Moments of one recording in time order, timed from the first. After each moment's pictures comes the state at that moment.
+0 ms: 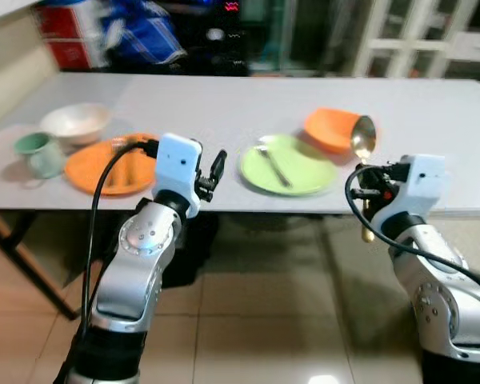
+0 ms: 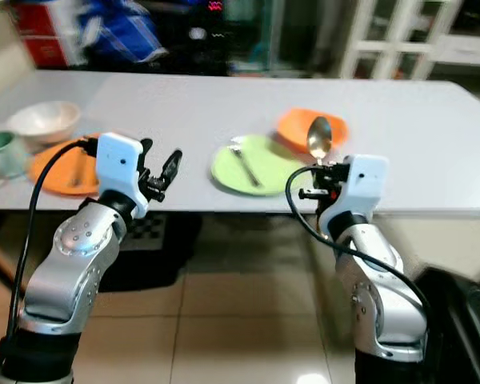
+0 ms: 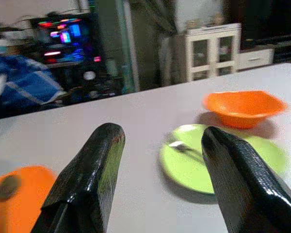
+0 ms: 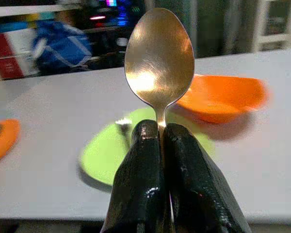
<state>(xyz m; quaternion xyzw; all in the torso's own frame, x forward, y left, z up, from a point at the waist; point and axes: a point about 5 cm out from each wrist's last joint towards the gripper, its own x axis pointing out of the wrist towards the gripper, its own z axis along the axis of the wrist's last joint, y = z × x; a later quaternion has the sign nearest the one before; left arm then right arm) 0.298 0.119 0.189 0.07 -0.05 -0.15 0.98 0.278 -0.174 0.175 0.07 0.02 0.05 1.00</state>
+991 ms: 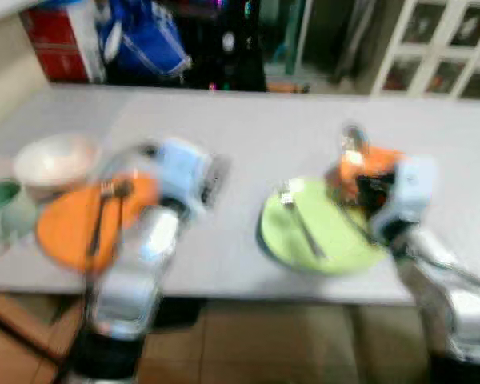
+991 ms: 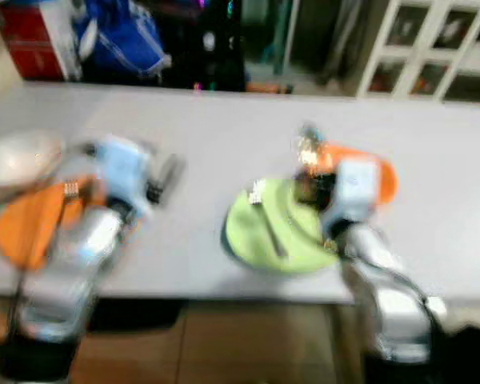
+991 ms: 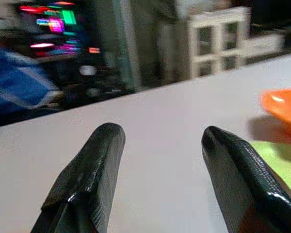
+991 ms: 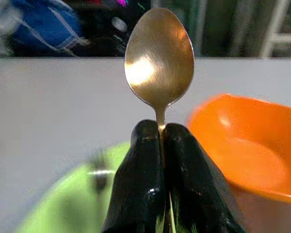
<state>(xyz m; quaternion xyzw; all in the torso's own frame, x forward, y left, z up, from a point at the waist) 0.293 0.108 0.181 0.09 -0.04 -0.20 0.98 0.279 -0.188 0.162 0.02 0.06 0.04 1.00</state>
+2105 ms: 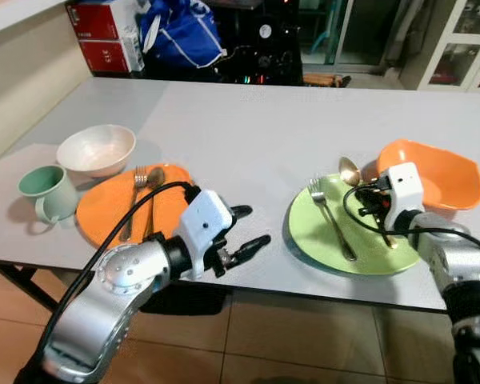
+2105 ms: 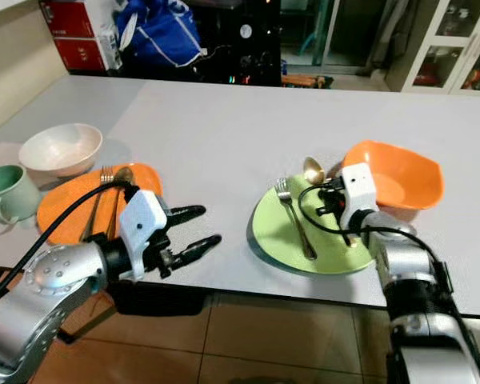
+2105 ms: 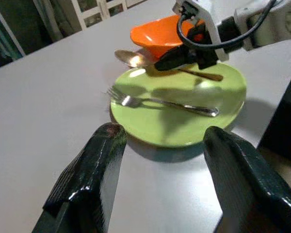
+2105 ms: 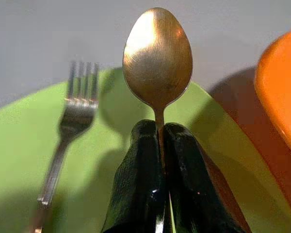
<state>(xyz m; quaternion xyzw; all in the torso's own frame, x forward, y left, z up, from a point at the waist) 0.234 0.107 0.169 0.13 0.05 -0.47 0.87 0.340 -0.245 0.108 -0.06 0.19 0.13 0.97</state>
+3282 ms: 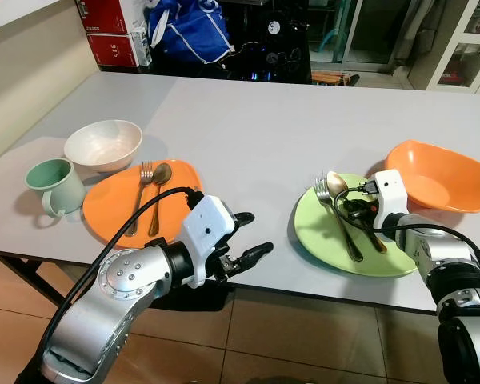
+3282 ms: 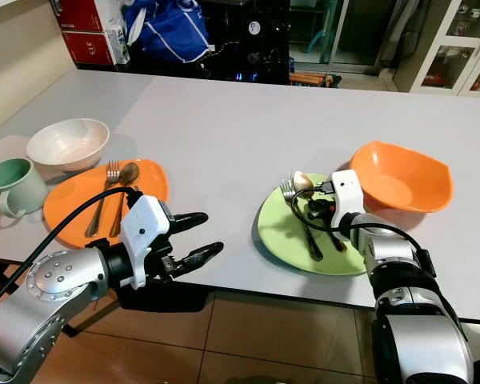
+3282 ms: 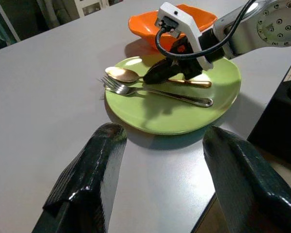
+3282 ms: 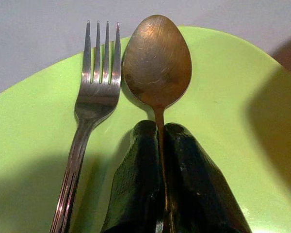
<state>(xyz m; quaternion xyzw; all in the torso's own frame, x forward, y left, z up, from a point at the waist) 0.231 0.102 0.169 0.12 0.06 -0.48 0.87 0.346 -0.235 0.087 -0.02 0.25 0.15 0.96</state>
